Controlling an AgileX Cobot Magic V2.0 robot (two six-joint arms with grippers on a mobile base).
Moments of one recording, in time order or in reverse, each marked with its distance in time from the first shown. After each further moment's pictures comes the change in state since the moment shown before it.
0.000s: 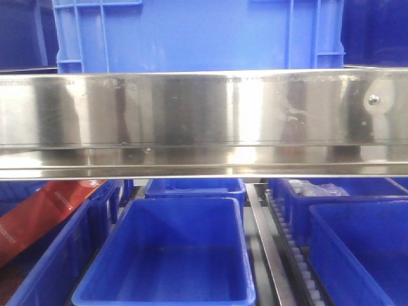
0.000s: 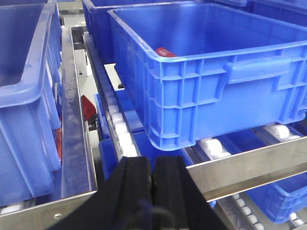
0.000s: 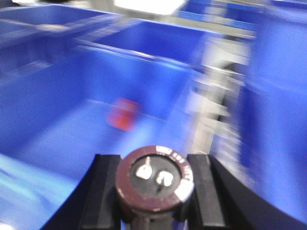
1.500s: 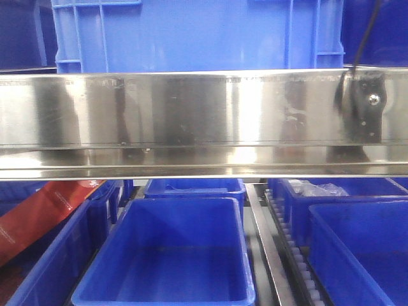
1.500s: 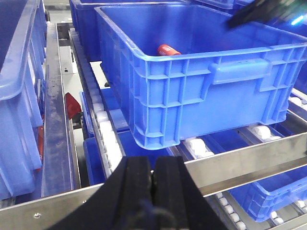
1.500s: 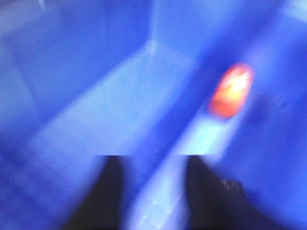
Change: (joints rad) left arm 0.000 0.000 0.002 -0.047 0.000 0.000; right arm 0.117 0.575 -0.472 0.005 0.196 -0.004
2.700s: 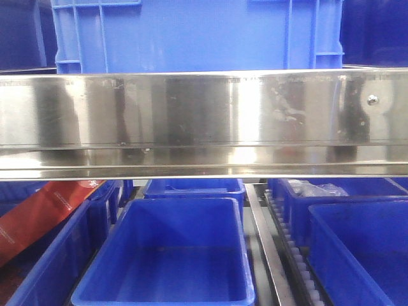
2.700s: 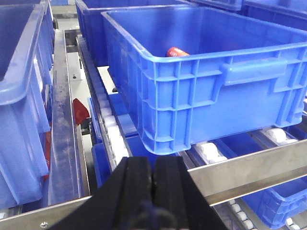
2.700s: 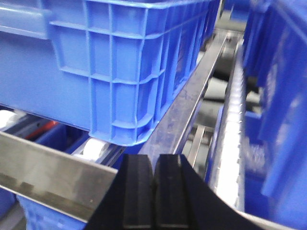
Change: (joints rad) left arm 0.000 0.000 0.070 0.036 -0.088 0.000; right arm -0.133 -1.328 1.493 -0.004 -0.559 0.014
